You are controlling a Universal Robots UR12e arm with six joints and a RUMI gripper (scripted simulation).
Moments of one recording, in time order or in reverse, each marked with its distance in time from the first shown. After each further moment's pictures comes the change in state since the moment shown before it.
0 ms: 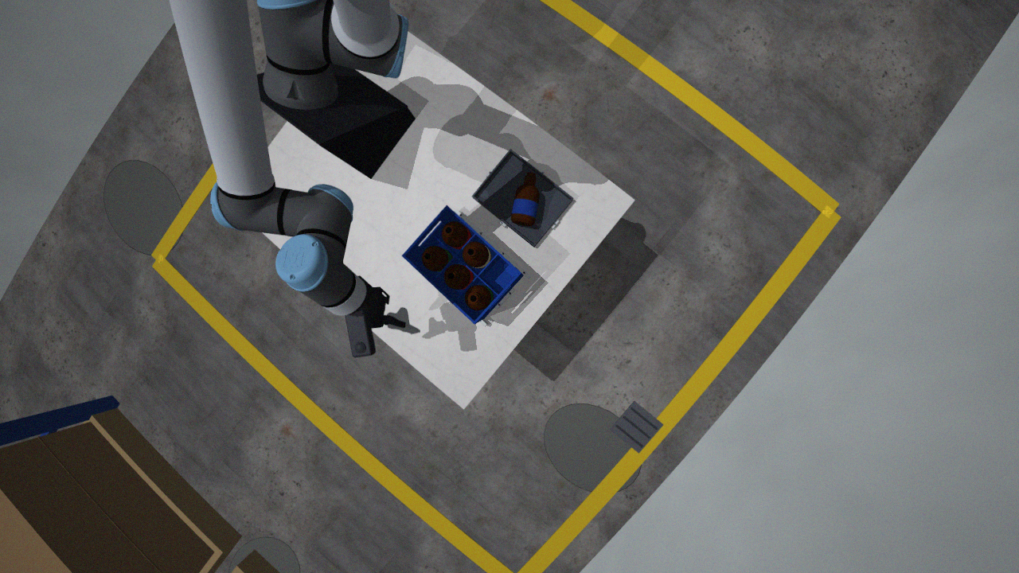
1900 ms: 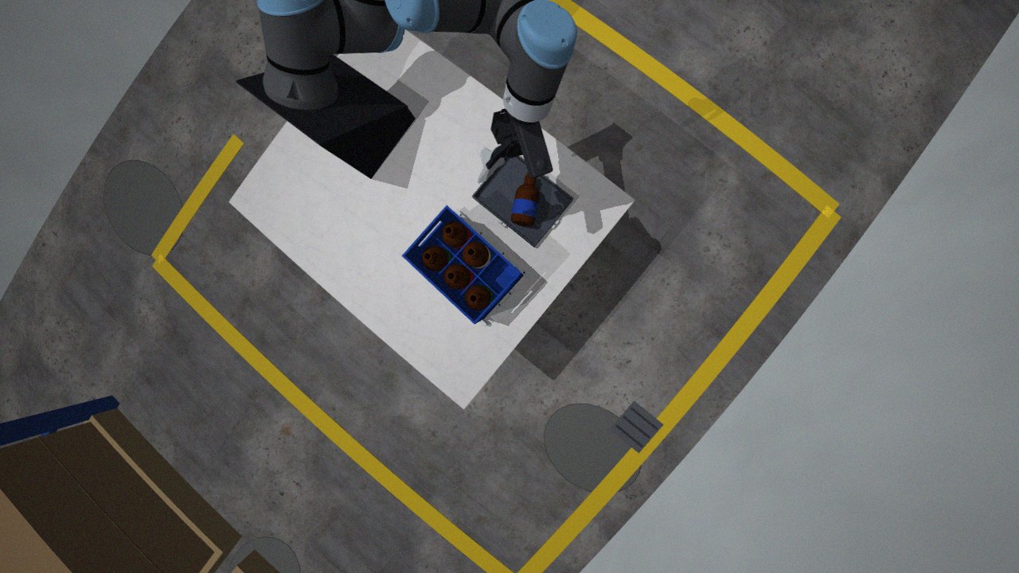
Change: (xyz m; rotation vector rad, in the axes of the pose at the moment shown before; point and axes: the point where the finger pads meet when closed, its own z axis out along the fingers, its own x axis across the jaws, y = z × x) arm -0.357 0.307 -0.189 -0.251 0.277 -0.376
